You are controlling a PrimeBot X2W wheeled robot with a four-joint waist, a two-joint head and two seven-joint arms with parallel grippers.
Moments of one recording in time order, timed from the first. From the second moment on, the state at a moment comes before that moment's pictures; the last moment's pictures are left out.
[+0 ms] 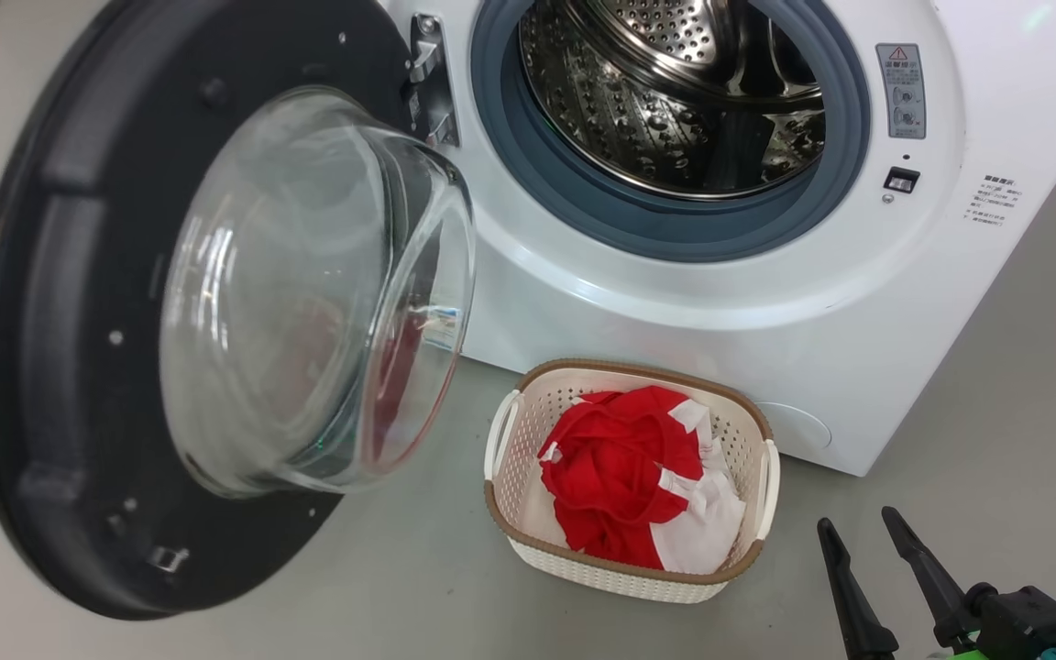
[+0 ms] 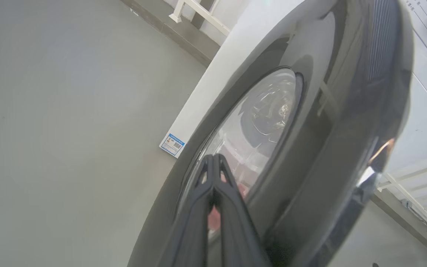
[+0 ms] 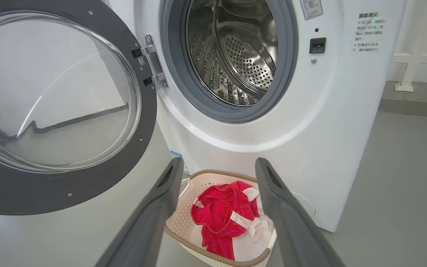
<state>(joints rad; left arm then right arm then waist) -0.56 0.58 0.03 0.43 -1.24 -0.12 0.66 0.14 -0.09 0.05 0.15 0.35 0.12 -0.26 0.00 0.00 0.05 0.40</state>
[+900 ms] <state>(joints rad) -0.49 0.55 -0.23 0.07 -1.35 -0.12 0.60 0.14 -0.09 0.05 0.15 0.35 0.12 -0.26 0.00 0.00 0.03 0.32</state>
